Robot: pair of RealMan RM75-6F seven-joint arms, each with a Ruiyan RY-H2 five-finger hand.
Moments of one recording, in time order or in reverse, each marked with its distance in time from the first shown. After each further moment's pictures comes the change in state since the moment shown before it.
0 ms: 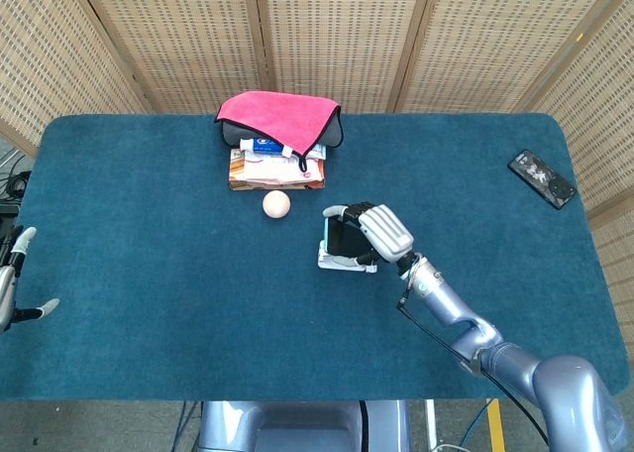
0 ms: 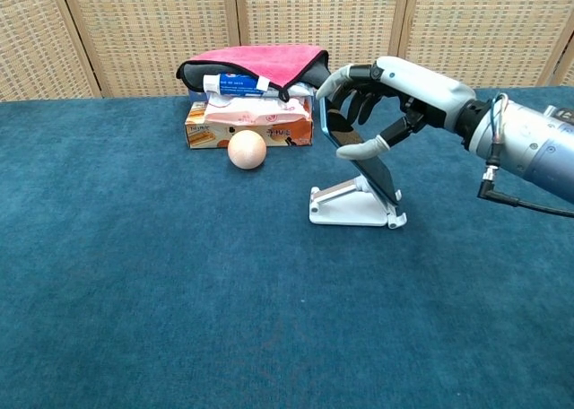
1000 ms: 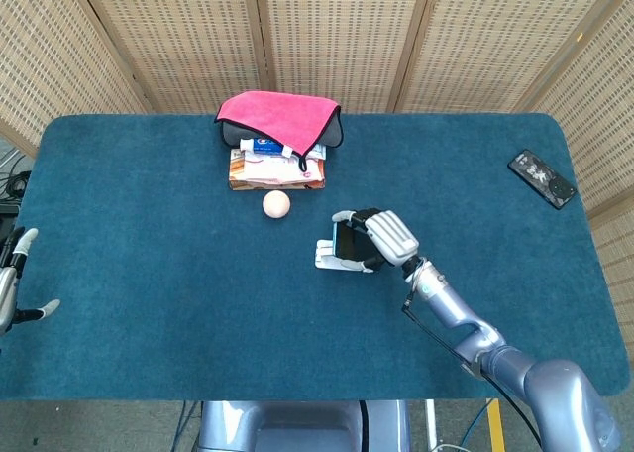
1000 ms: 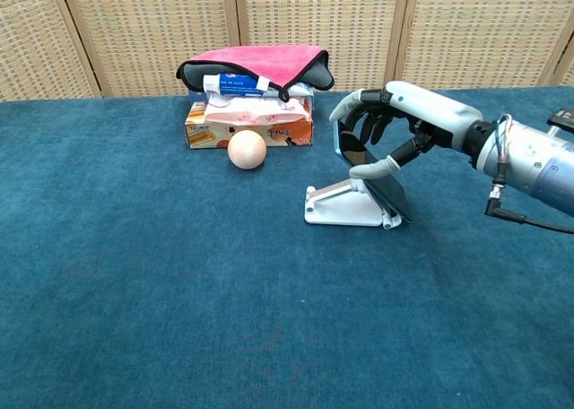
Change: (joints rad) left arm -0.004 -0.003 0.006 0.002 -0.002 0.001 0.007; right arm -0.012 -0.040 -0.048 0.088 0.023 -0.016 0.036
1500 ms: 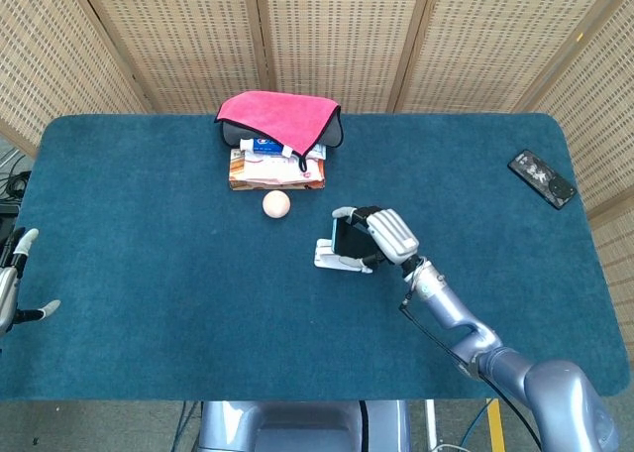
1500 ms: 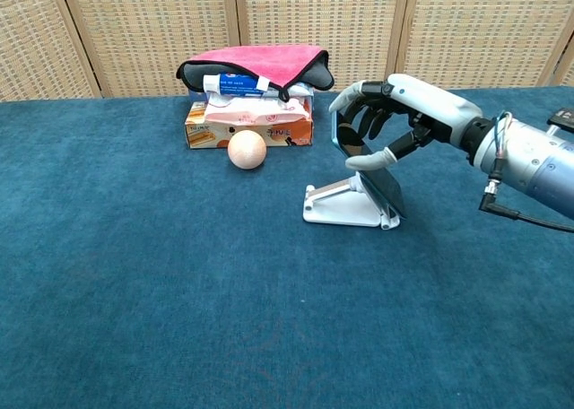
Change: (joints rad) left arm -0.001 -0.001 0.002 0.002 -0.002 -0.002 0.001; right arm -0.004 -0.006 0.023 -0.028 0.033 0.004 0.014
